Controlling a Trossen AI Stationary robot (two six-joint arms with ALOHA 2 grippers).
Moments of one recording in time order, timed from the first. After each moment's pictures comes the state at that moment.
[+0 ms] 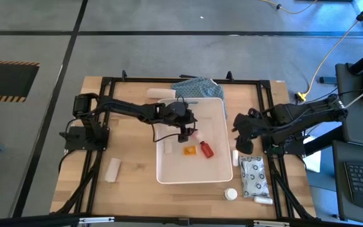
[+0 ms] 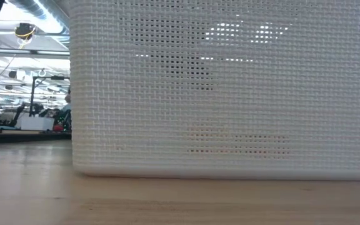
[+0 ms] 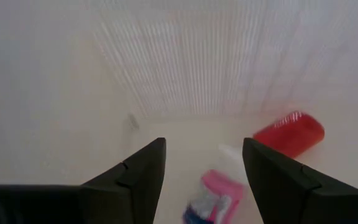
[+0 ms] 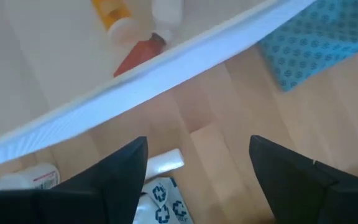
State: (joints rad) left arm 0.12 1.78 1.14 0.07 0.03 0.10; right arm 0.26 1.17 1.22 -1.28 0.22 0.64
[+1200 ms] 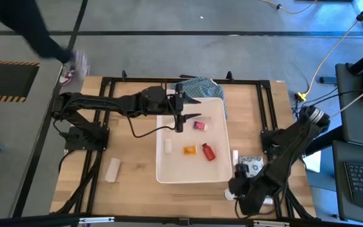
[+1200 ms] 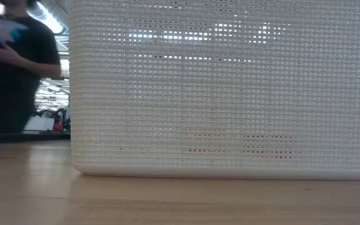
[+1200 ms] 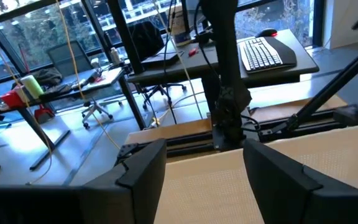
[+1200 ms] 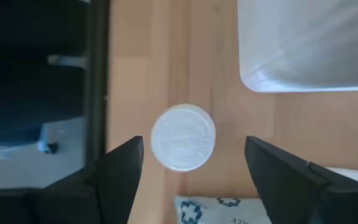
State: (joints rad) left arm 0.08 1.51 1.25 0.13 -0.04 0.25; right arm 0.87 1.58 1.22 -0.86 0.19 0.84
